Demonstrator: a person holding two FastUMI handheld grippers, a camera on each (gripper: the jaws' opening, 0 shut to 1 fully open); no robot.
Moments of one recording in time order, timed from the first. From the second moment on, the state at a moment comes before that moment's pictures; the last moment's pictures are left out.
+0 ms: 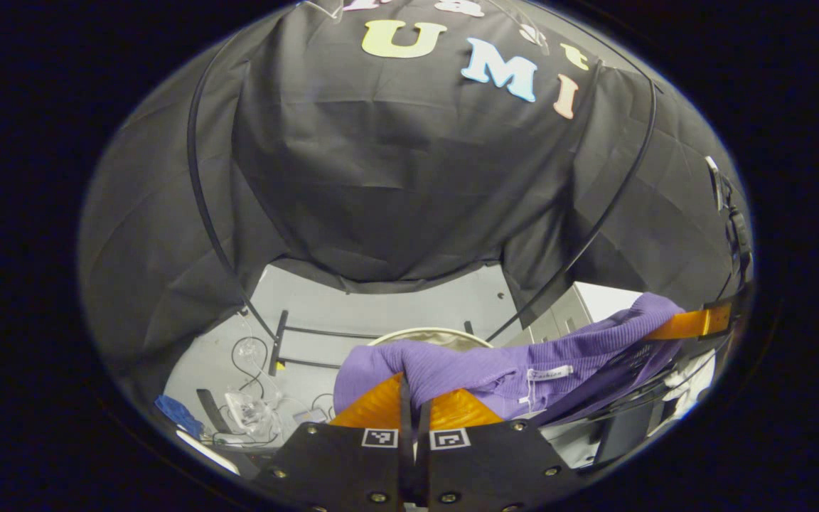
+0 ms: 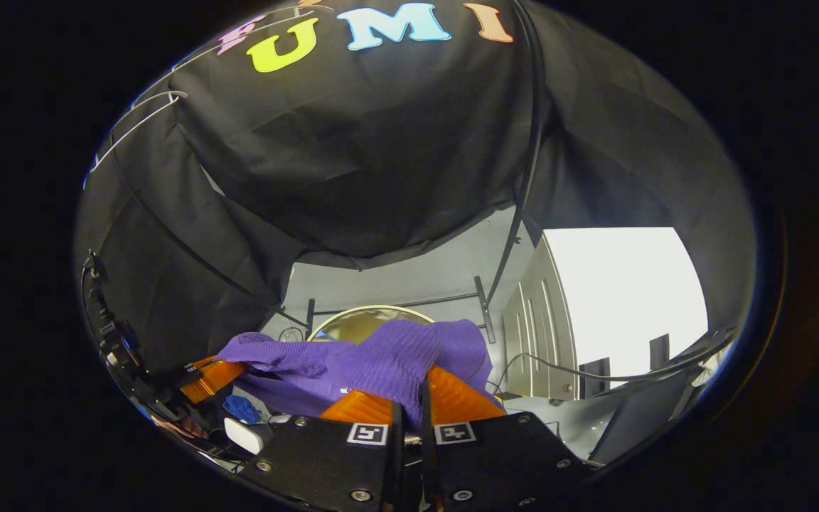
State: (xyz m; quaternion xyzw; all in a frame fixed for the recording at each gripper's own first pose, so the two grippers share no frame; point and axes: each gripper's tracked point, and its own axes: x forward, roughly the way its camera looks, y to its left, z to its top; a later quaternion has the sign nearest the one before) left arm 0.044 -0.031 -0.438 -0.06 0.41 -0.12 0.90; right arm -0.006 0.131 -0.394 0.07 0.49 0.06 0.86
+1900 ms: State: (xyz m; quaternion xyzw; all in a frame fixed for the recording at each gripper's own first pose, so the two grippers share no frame) left arm -0.008 -0.210 0.053 -0.04 -0.02 0.04 1.00; right arm 0.021 -0.152 -0.085 0.04 0.02 0.09 0.99
